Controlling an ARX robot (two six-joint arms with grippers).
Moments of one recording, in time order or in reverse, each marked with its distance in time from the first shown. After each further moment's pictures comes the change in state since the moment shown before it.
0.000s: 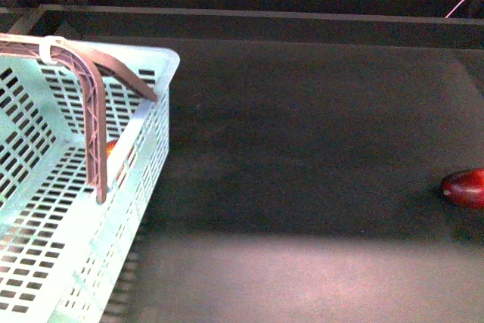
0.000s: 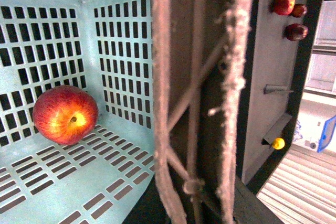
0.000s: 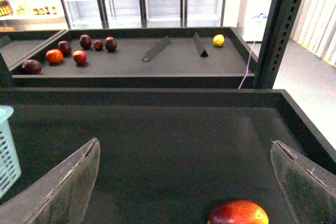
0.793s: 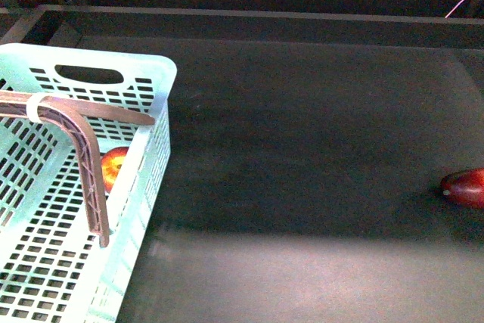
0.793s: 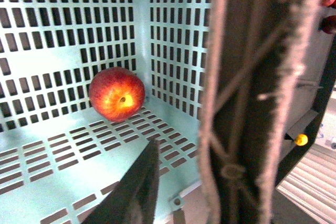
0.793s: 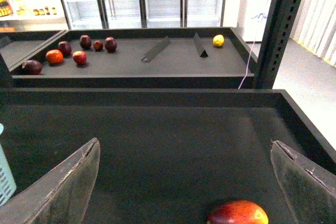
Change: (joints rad) left arm 0.047 -0.122 -0.169 -0.067 0.063 0.014; right arm 0.000 0.000 0.000 0.000 0.000 0.000
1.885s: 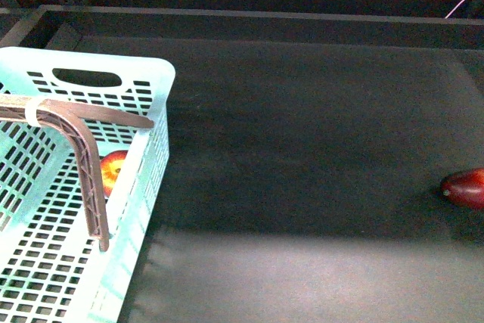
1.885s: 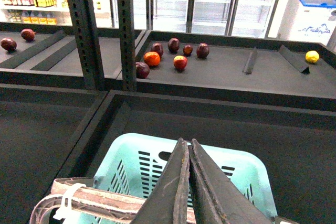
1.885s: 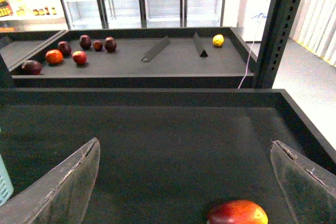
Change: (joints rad) left arm -0.059 -0.783 -0.473 0.470 -0.078 1.398; right arm 0.000 0.000 0.000 0.000 0.000 0.000
